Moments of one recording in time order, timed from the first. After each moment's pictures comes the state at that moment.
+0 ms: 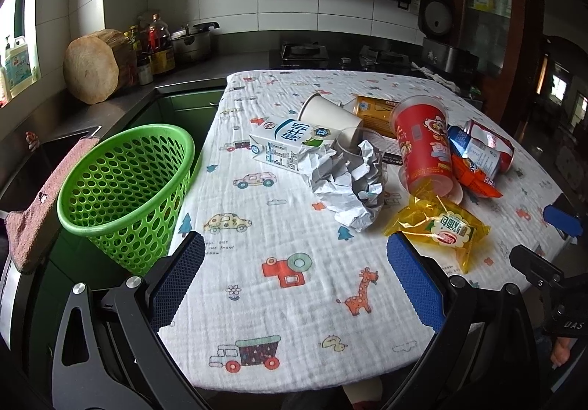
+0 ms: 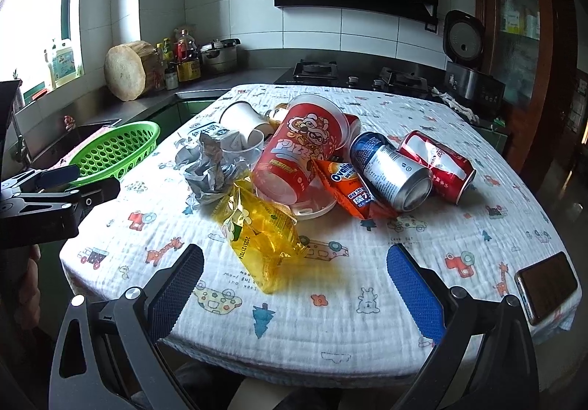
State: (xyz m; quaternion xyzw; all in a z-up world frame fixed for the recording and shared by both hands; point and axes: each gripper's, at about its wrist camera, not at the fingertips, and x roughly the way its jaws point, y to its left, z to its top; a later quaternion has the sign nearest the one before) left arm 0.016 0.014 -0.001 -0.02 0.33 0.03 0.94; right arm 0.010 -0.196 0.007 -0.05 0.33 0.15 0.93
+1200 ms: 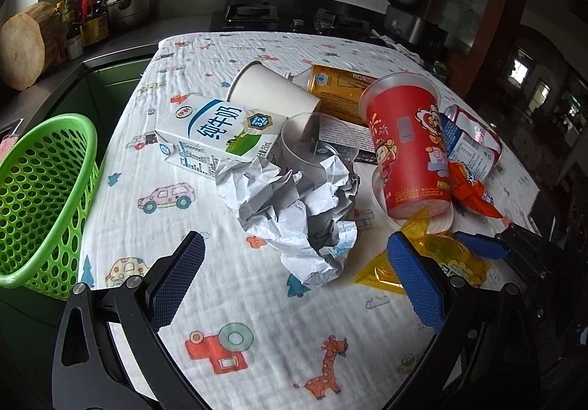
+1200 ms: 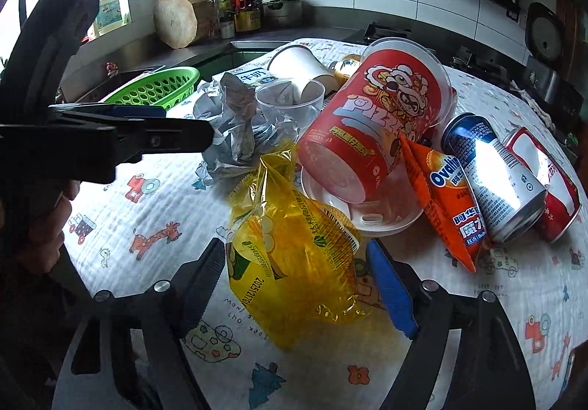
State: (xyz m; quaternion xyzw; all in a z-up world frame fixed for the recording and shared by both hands) left arm 0.120 -0.004 -0.036 -0.06 0.40 -0.08 0.91; right arm 0.089 -0.157 -0.045 -0.09 0.39 0.28 0.87
